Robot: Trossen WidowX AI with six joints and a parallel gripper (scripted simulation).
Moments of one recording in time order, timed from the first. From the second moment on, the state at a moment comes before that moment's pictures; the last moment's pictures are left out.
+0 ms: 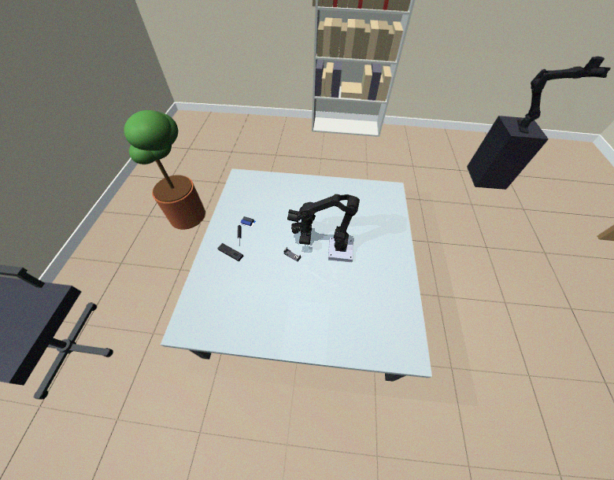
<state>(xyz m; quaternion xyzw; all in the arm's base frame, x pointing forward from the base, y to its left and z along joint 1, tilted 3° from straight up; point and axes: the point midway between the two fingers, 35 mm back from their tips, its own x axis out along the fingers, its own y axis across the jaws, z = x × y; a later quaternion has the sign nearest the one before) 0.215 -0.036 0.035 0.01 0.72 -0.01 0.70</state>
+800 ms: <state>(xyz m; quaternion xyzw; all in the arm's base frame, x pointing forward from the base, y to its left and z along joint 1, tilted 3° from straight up) 0.212 -0.076 0.035 0.01 0.72 -0.01 0.70</state>
